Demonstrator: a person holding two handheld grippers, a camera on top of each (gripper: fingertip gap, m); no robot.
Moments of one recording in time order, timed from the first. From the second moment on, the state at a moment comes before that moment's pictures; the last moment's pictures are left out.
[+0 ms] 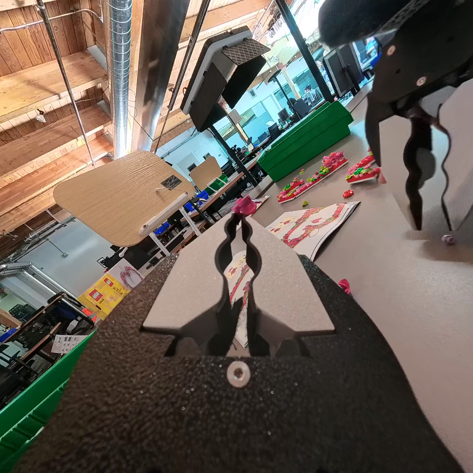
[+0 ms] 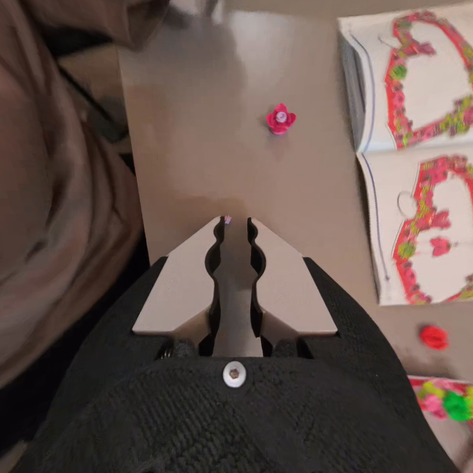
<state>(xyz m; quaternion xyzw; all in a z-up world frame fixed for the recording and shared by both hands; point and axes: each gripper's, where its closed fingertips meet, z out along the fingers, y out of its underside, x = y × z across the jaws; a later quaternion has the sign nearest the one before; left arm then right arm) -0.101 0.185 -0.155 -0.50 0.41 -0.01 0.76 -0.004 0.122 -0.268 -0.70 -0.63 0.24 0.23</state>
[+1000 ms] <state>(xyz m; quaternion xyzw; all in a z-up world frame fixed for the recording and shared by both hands) -0.100 0.185 -0.156 -0.51 0.41 -0.01 0.76 -0.009 0.125 -0.277 -0.47 -0.82 -0.06 0.31</state>
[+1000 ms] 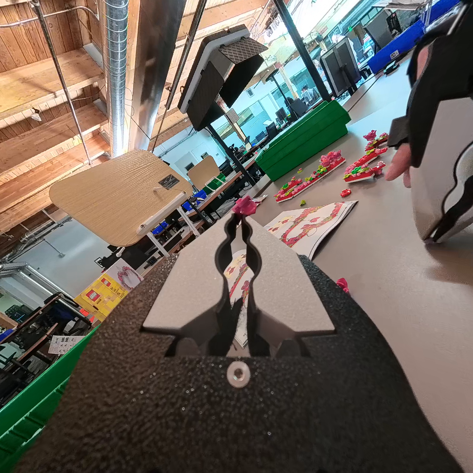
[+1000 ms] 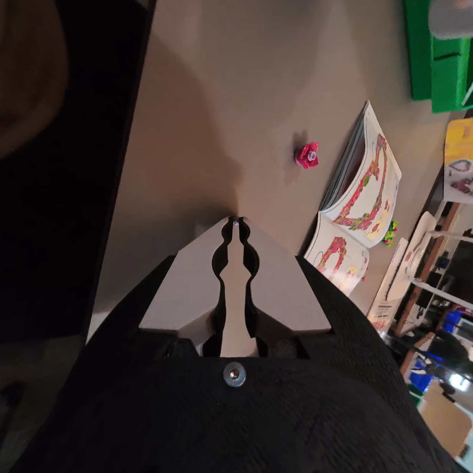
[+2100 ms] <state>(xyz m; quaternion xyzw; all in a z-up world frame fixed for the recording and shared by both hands) -0.098 0.184 -0.155 -0.50 0.41 -0.01 0.76 -0.006 0.105 -0.274 -0.70 -0.61 0.22 0.29</state>
